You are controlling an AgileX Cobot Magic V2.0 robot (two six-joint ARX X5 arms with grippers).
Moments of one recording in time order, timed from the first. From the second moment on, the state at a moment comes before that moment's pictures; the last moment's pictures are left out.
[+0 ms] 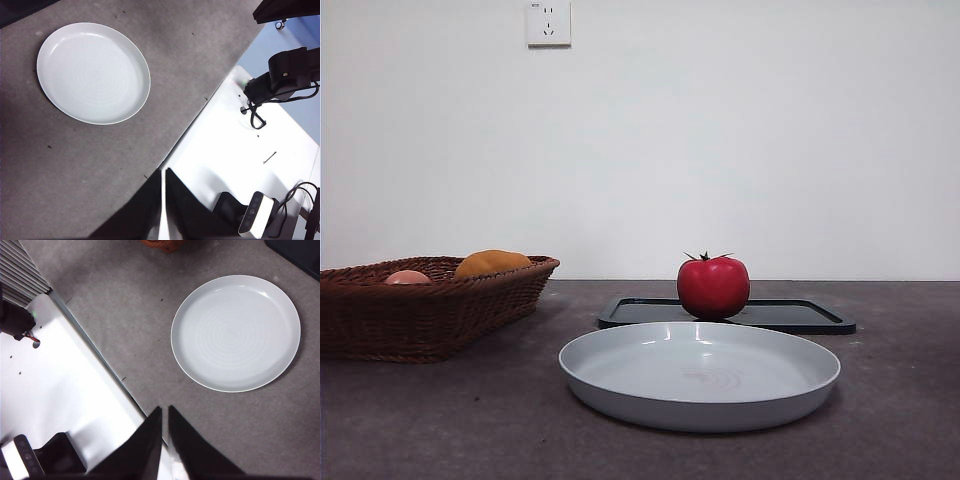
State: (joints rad) left arm -0.45 1.07 1.34 -1.26 0.61 0.16; right arm 0.56 0.99 1.20 -1.15 -0.44 -0.02
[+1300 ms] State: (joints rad) left arm 0.02 0.20 0.33 -0.09 0.06 0.19; right arm 0.56 0.98 1.20 -1.15 -0.44 -0.02
